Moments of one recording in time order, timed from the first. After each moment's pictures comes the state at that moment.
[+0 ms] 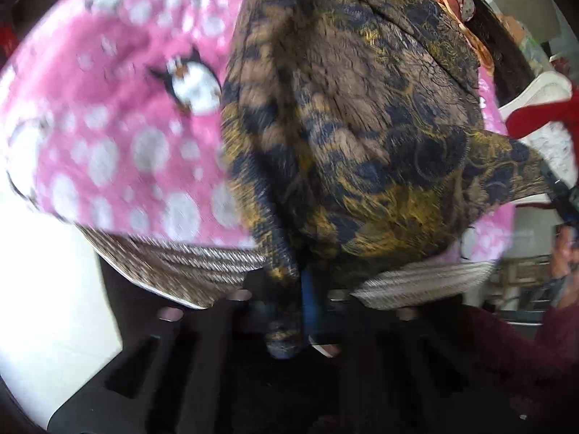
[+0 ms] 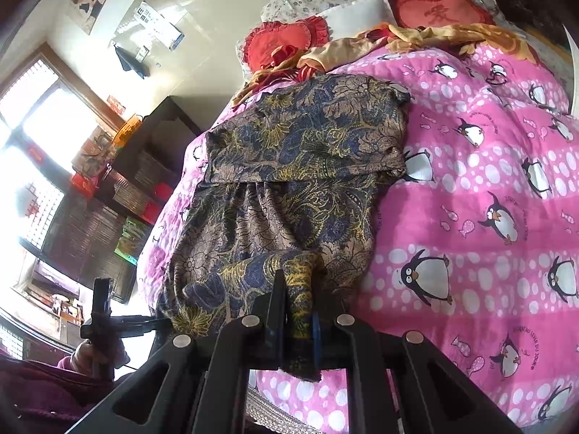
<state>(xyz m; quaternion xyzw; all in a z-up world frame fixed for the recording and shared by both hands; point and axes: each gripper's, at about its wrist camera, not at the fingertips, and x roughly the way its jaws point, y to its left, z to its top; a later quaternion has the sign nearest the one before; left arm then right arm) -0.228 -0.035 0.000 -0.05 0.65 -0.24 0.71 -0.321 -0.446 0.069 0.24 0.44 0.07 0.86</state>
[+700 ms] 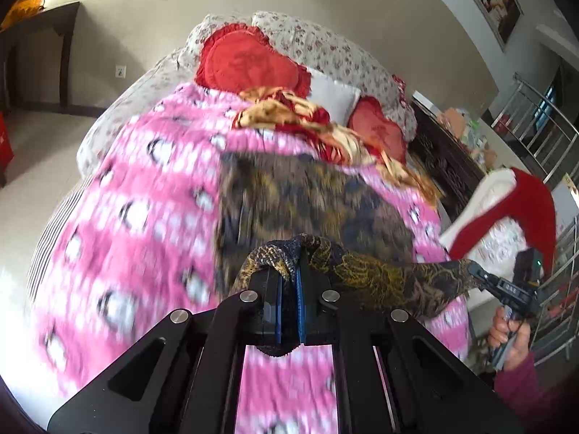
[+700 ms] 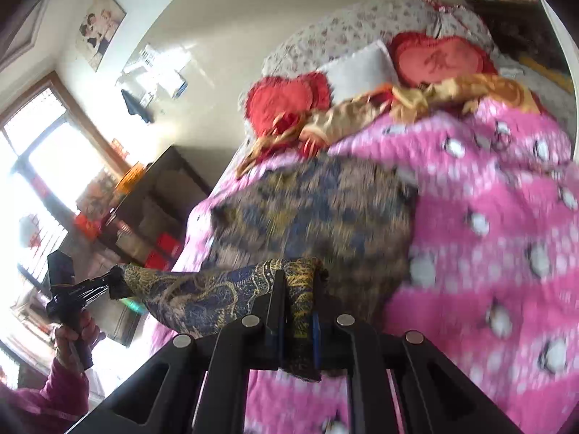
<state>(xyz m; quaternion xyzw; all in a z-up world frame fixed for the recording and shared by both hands) -0.074 -0.035 0.178 -0.11 0.41 -0.30 0.85 -0.243 -0.481 0.120 0.25 0.35 0.04 0.90</state>
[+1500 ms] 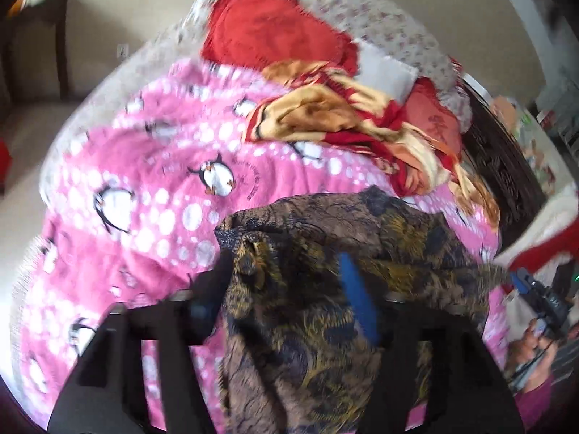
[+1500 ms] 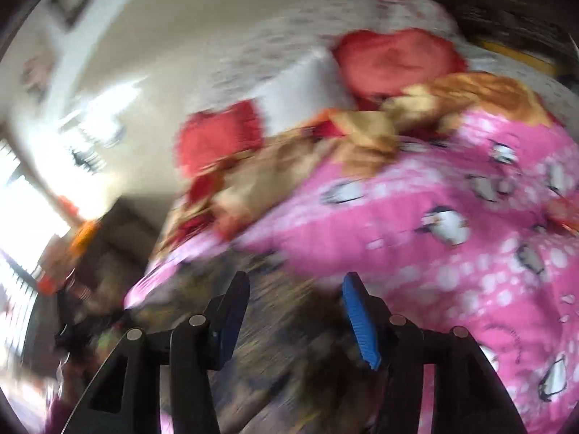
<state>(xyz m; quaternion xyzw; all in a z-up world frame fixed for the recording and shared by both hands) 0.095 -0.128 0.117 -0.05 0.46 -0.26 0.85 -0.089 -0.569 0.078 0.28 0.34 -0.03 0.90</state>
